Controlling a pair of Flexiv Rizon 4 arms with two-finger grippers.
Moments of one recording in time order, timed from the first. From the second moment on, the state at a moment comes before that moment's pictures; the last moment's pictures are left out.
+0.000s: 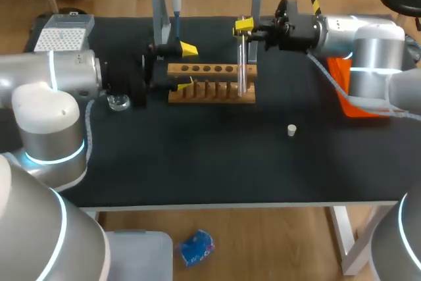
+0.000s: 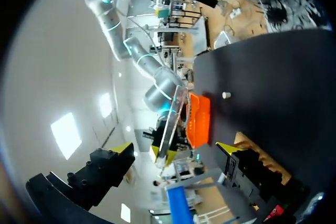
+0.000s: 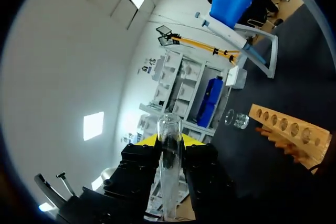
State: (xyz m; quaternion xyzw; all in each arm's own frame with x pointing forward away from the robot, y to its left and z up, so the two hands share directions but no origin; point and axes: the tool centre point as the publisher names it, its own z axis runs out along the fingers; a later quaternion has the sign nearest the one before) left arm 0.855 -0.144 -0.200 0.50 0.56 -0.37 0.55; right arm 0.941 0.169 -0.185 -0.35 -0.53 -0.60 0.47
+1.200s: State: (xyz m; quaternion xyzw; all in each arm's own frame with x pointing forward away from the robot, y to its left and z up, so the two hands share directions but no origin) left arm 0.853 -0.202 -0.235 0.52 0.53 -0.40 0.54; right arm 0.953 0.205 -0.213 -0.40 -0.54 -0.55 0.50
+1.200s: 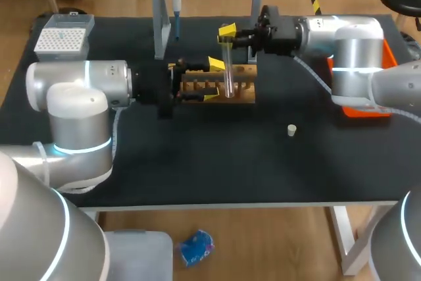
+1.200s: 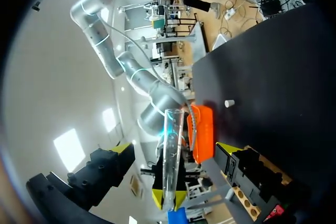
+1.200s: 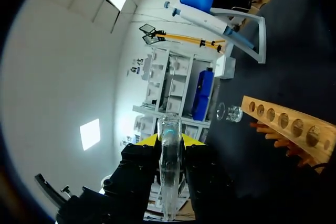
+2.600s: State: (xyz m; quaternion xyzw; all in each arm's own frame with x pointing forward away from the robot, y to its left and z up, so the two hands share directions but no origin) left arm 0.869 -0.217 -0.237 0.52 0.53 -0.40 0.54; right arm 0.945 0.215 -0.225 -0.40 -0.54 -0.54 0.51
